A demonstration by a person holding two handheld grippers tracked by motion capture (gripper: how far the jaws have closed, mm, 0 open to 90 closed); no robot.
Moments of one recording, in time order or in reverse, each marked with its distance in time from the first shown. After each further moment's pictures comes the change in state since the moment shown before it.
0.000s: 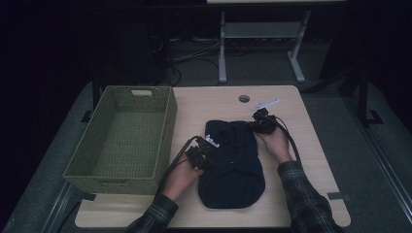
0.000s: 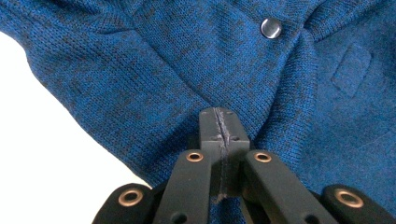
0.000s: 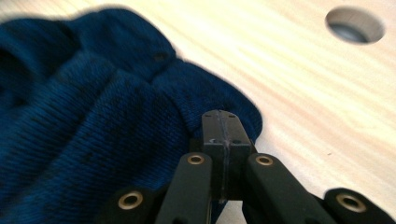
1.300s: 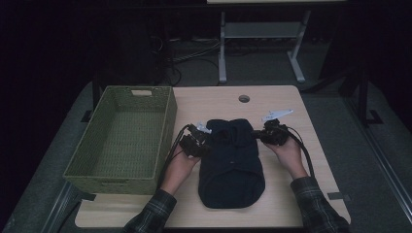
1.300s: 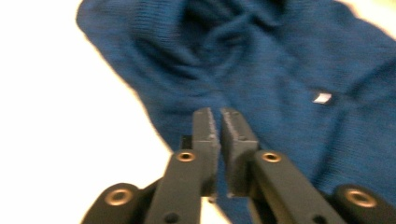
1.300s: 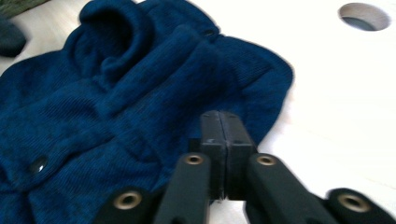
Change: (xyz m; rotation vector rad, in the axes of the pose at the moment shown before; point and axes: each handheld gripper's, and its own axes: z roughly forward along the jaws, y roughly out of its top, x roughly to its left) left arm 0.025 0.013 -0.024 -0.143 0.156 -0.064; right arm 0.015 -0.033 -0.044 -0.053 0.062 -0.026
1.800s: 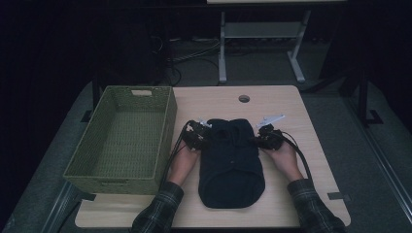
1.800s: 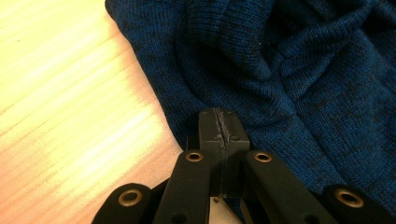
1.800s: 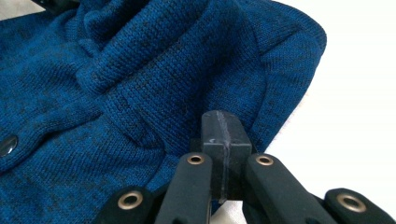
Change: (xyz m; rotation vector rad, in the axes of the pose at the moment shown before) left arm 0.024 0.004 0.039 0.024 0.059 -0.057; right arm 0.003 -0.012 0.023 0.072 0.004 -0.013
